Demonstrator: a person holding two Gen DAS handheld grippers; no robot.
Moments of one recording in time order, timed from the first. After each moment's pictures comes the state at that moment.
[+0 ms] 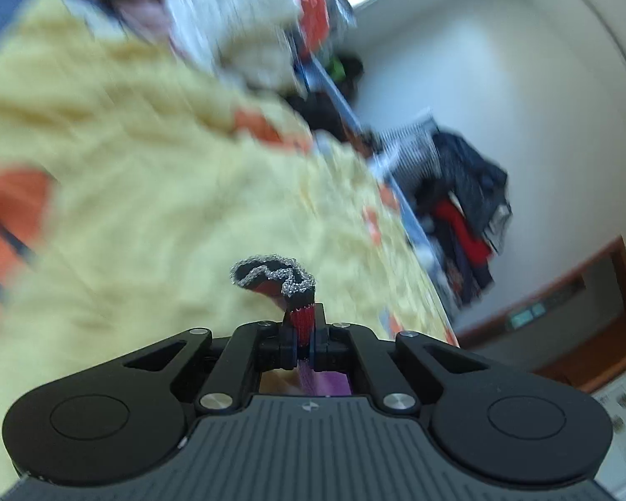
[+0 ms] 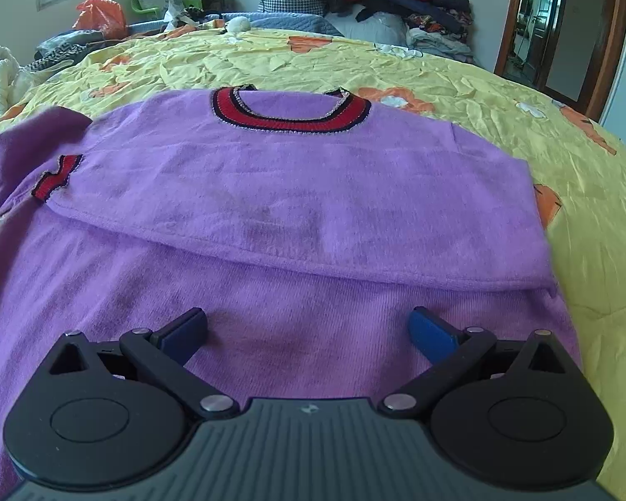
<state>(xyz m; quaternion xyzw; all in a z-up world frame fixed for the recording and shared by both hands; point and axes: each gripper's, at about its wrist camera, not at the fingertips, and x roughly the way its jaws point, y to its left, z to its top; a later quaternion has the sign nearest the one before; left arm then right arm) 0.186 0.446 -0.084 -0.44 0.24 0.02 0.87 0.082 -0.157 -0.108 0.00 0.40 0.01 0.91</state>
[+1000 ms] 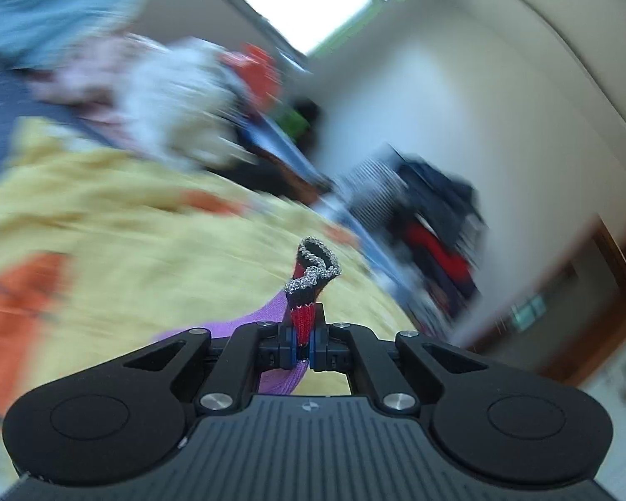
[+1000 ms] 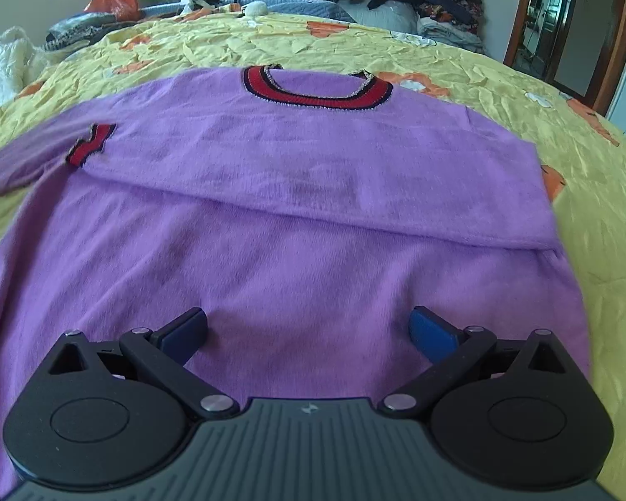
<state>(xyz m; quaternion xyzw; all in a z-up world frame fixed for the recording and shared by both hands) 0.115 0.366 0.031 -0.36 0.19 -0.02 0.91 0.051 -0.135 -0.106 -0.02 0.42 0.02 0.91</state>
